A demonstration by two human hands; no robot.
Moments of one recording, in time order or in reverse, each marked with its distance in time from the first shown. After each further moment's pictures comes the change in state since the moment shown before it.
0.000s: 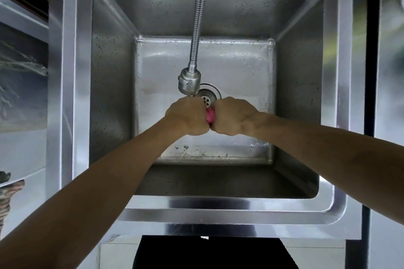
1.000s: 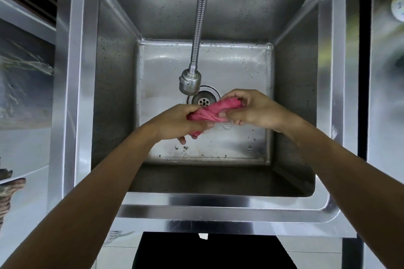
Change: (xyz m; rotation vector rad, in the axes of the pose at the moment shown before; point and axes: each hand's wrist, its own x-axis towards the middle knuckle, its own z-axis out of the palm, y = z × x) left_hand -0.032 -0.038 -0.005 -0.838 -0.251 0.136; right_hand -0.041 0.044 -0.026 0.984 -0.023 -0.055
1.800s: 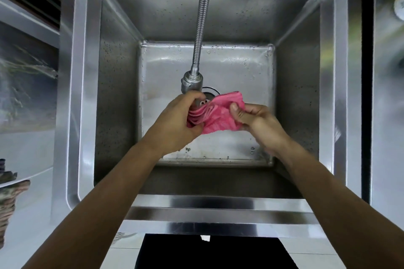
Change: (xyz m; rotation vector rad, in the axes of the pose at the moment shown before) left_hand -0.029 0.009 0.011 0.312 0.405 0.300; right_hand -0.030 0.008 0.036 0.375 0.220 -0.019
